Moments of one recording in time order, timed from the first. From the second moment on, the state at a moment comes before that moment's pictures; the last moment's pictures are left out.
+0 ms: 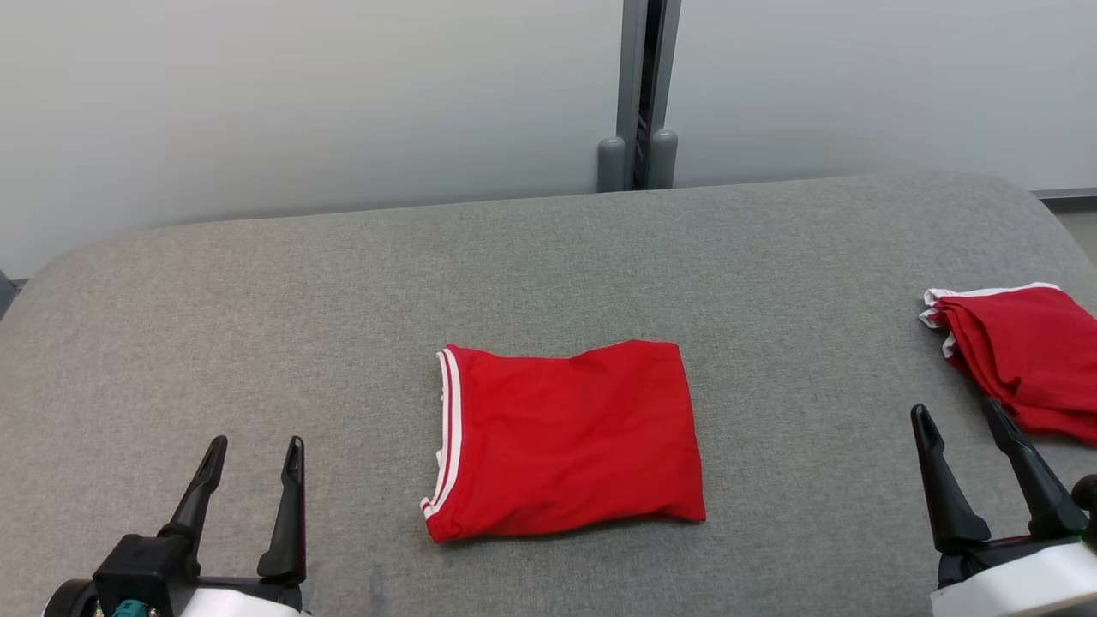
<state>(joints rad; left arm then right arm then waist) 0.15 0.19 -0.08 -0.12 -0.25 0.08 -0.08 0.11 -0.13 -0.04 -0.15 0.28 0.13 -0.01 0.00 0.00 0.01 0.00</state>
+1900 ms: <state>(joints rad) 0.01 0.14 -0.15 -0.09 -0.29 0.07 -0.17 -0.18 -0.20 0.13 0.54 0.44 0.13 -0.03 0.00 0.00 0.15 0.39</state>
